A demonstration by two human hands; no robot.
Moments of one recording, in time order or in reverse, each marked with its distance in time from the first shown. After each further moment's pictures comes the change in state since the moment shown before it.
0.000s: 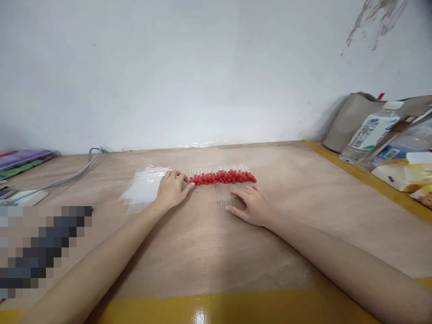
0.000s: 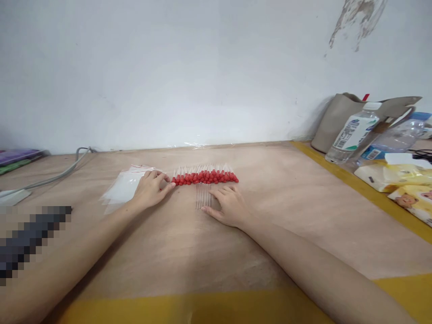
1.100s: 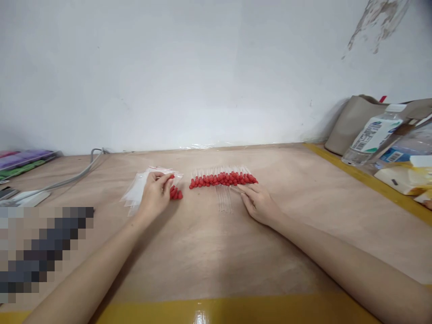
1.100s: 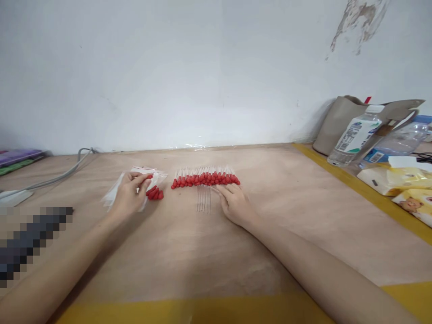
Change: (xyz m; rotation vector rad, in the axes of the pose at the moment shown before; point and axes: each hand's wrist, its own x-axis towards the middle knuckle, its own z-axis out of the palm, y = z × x) left_hand -0.022 -0.020 -0.025 -0.277 0.220 -0.214; right_hand 0.001 0.015 0.006 -0.044 0.222 -0.016
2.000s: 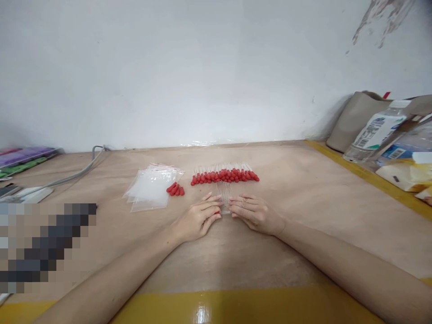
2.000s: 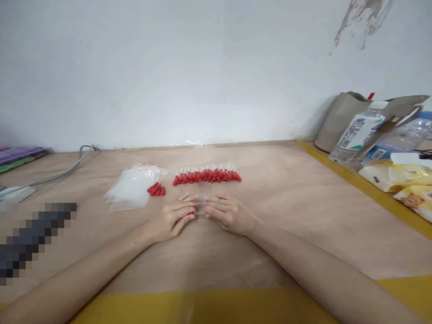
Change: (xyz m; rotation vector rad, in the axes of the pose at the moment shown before) left_hand -0.054 0.064 0.030 -0.363 -0.402 0.722; right_hand -0.008 -0.023 -0.006 0.107 0.035 -0.521
